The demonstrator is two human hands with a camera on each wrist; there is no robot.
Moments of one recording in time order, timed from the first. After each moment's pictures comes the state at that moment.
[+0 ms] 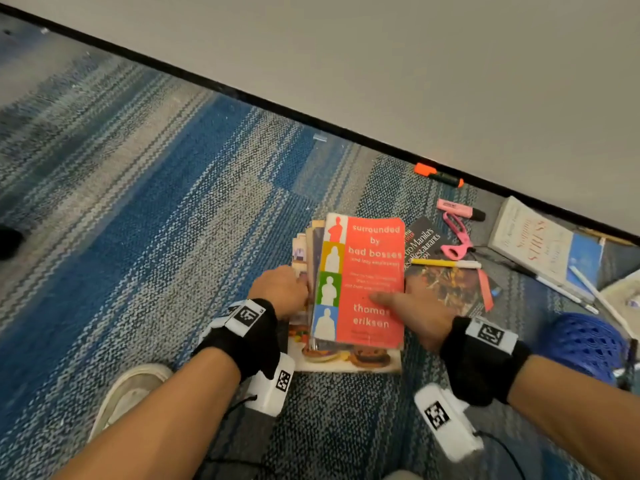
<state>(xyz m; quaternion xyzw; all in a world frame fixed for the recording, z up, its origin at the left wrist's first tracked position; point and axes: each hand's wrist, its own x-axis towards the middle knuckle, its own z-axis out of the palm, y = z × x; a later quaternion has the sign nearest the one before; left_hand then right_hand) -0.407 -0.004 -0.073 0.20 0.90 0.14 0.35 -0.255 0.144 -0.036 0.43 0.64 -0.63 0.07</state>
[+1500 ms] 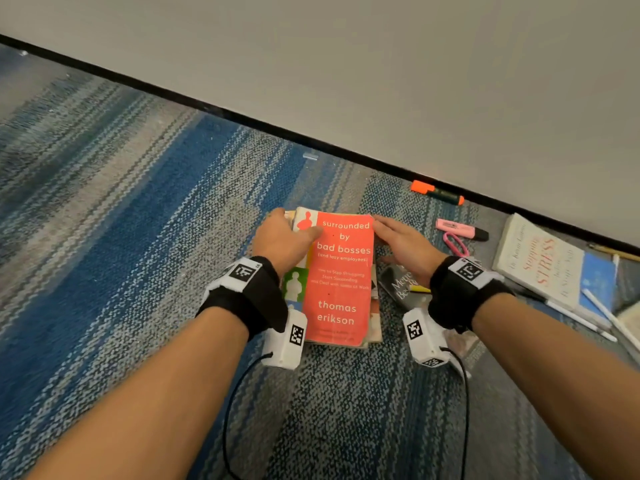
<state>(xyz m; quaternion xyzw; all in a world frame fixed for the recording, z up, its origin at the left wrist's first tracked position) -0.475 0.074 -0.039 0.12 0.87 0.39 0.27 -0.350 0.240 -0.048 0.36 0.71 -0.60 0.02</state>
